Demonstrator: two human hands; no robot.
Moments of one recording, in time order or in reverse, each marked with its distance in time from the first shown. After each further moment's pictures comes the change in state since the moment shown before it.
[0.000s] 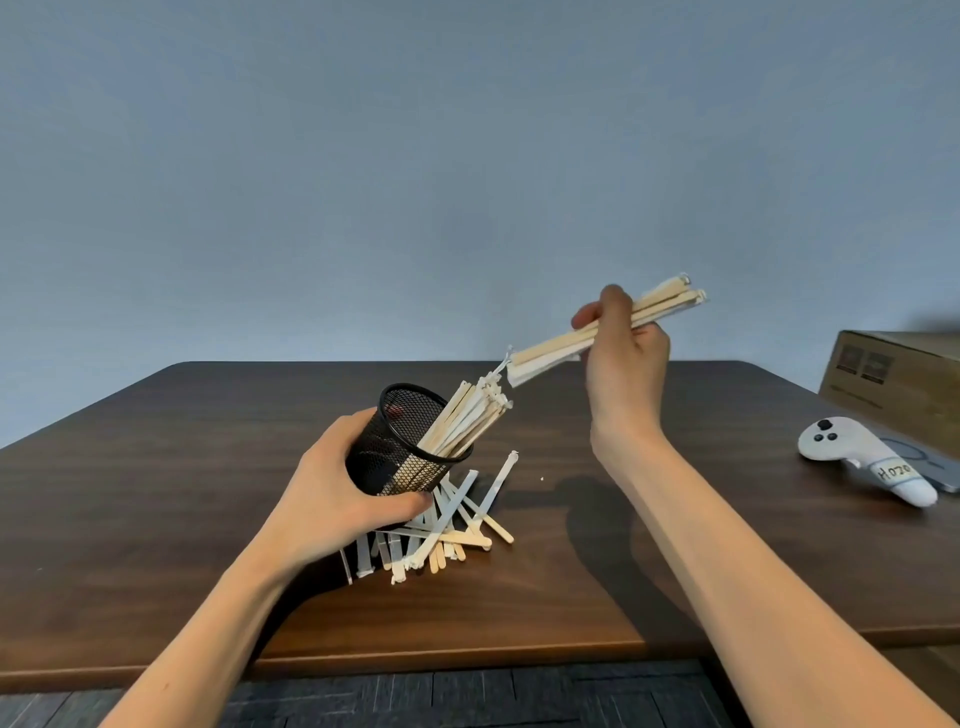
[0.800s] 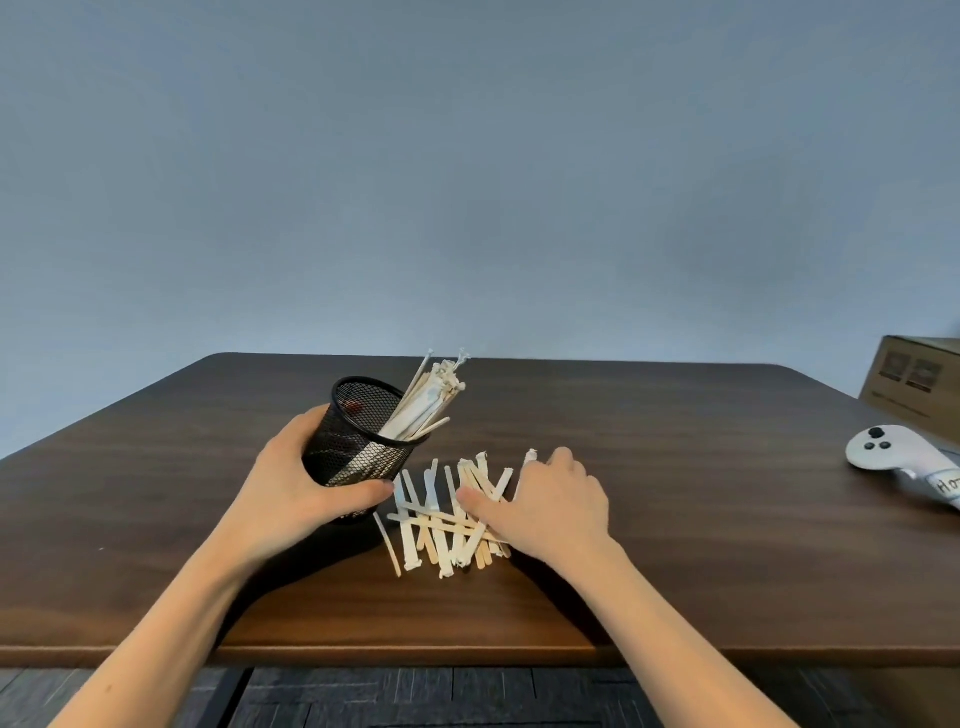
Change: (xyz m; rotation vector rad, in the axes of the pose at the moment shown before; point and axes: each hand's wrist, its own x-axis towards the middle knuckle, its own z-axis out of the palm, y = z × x) left_hand -0.015 -0.027 -0.060 -0.013 0.098 -0.071; right_hand -0.074 0.087 0.021 -1.489 -0.646 -0.083
